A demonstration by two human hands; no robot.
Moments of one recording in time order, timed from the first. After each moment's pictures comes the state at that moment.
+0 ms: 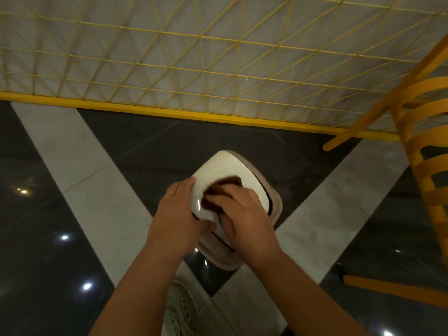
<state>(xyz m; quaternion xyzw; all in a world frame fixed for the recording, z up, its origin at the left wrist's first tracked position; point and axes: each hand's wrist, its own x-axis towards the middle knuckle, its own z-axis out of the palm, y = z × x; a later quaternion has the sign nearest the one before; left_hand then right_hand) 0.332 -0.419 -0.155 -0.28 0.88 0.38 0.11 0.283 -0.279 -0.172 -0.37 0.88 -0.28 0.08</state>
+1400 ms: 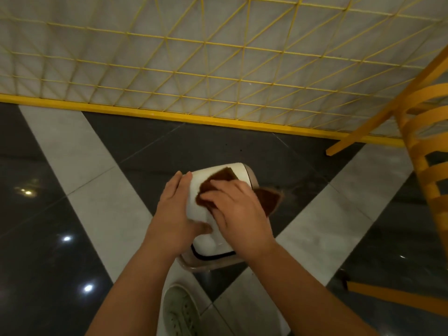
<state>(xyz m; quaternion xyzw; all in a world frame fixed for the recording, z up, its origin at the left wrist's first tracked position) 0.329 -0.436 -0.161 -0.25 0.88 0.38 0.11 0.271 -0.299 -0.164 -0.41 0.89 -0.21 0.01</state>
